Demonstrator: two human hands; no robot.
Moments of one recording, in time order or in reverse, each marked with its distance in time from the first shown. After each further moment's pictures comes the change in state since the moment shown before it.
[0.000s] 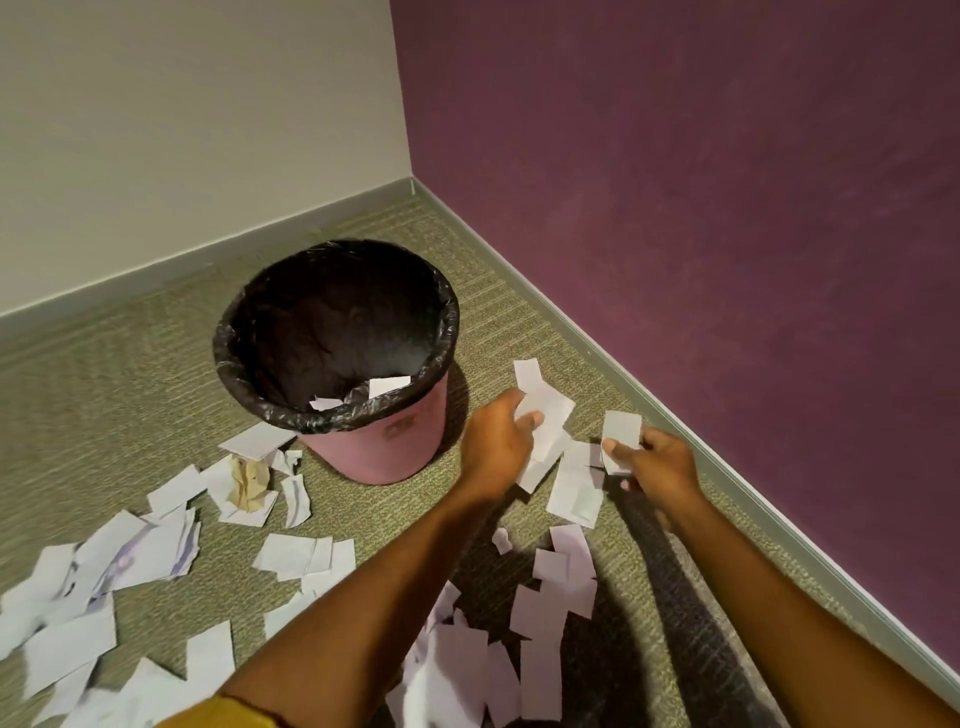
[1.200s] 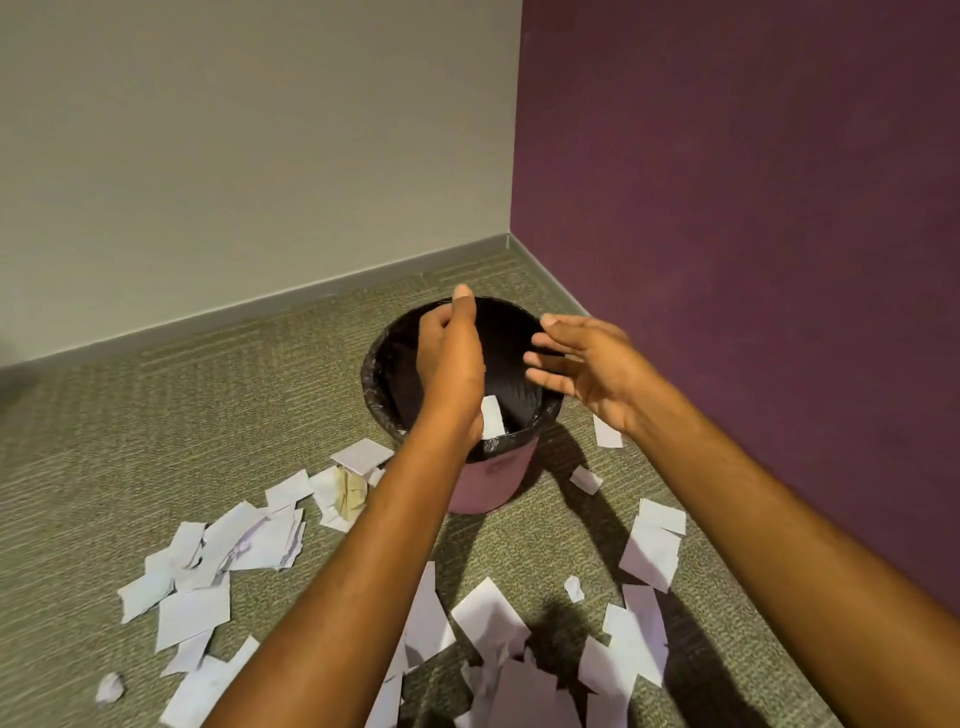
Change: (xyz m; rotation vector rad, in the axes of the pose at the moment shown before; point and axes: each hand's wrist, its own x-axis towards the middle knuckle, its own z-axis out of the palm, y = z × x) left_hand -0.001 0.061 -0.225 -0.869 0.476 -0.232; right_hand -0.080 -0.246 0.137 0.442 -0.622 -0.088
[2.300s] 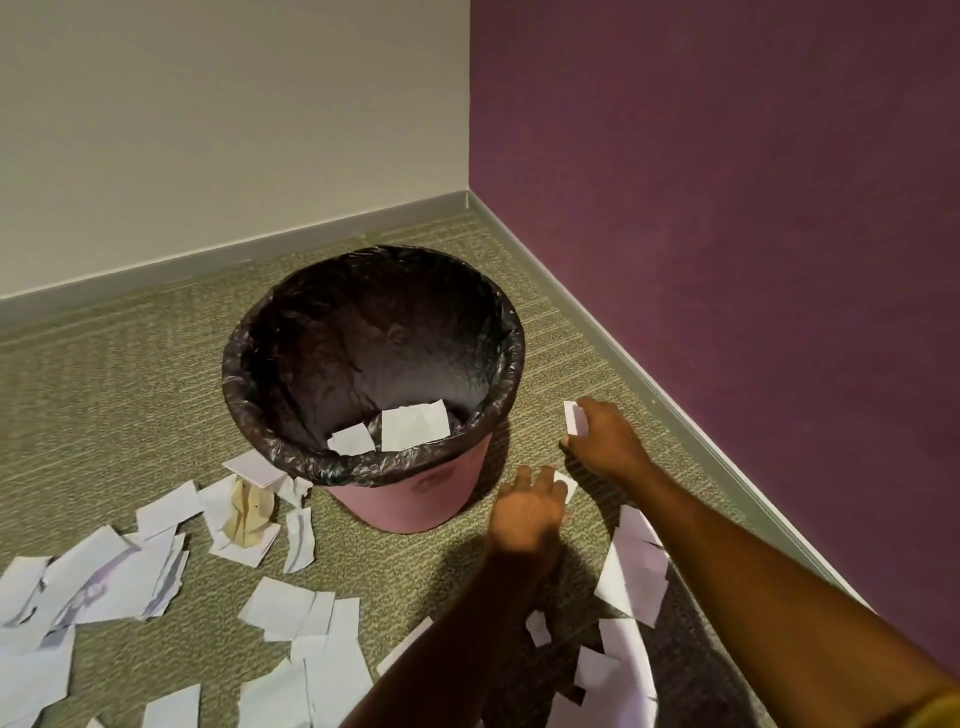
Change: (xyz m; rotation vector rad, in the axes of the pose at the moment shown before) left_hand 0.017 -0.330 0.072 1.473 -0.767 0.514; right_hand 0.142 0.181 -0.195 -1.345 0.209 -0.065
